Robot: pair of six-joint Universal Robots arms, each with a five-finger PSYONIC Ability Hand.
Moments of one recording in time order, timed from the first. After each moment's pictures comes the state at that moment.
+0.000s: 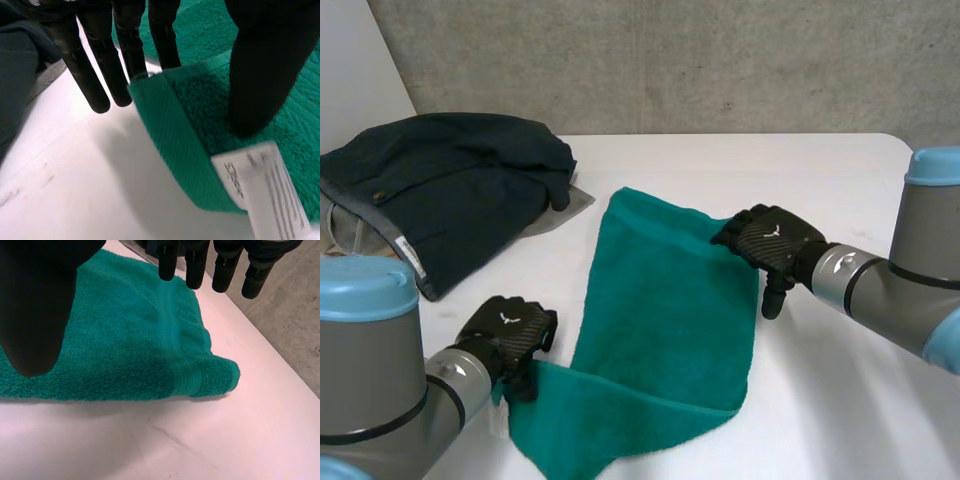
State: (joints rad) left arm 4.25 -1.82 -1.87 3.14 -1.56 3.48; right arm 1.87 -1.05 1.39 0.12 1.15 2.48; left_hand 0.67 0.65 0.65 0.64 0.47; right_hand 0.22 0.21 0.21 0.20 0.05
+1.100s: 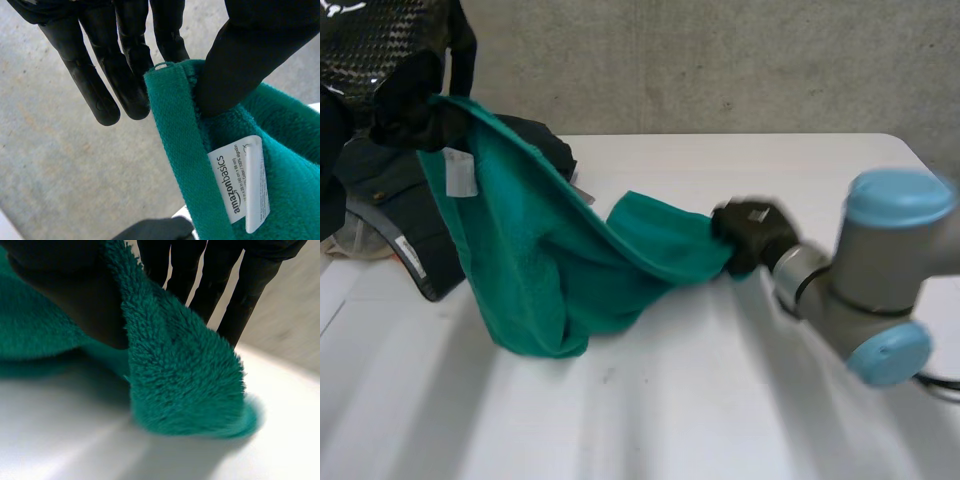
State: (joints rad) left arm 4.24 -1.38 -1.40 2.91 -1.58 3.42; right arm 2.00 -1.04 1.40 -0.12 1.40 3.03; left_hand 1.16 1.20 1.19 1.20 0.98; right_hand 1.11 1.18 1.18 1.19 1.00
